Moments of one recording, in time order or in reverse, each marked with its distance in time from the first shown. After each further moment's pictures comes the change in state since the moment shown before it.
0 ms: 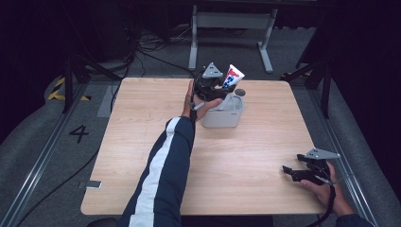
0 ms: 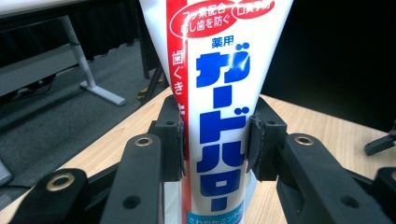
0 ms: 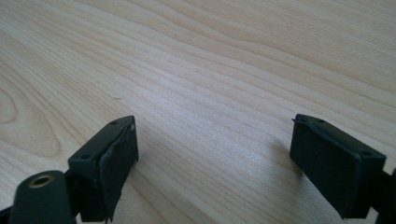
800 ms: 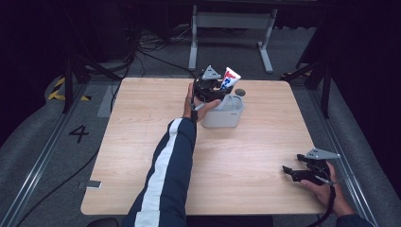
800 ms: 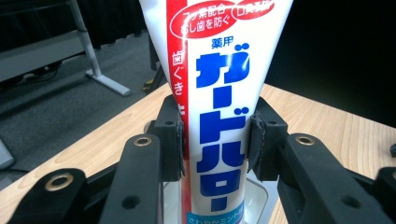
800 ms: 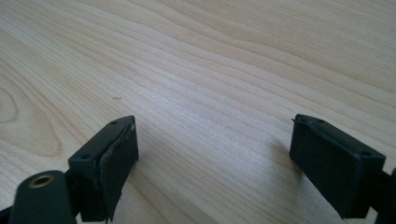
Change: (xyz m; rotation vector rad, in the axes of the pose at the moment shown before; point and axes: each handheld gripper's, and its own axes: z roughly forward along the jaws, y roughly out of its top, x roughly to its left) left arm 0.012 -0.019 0.016 0.020 0.025 -0.045; right arm 0.000 0.000 0.000 0.000 0.000 -0.001
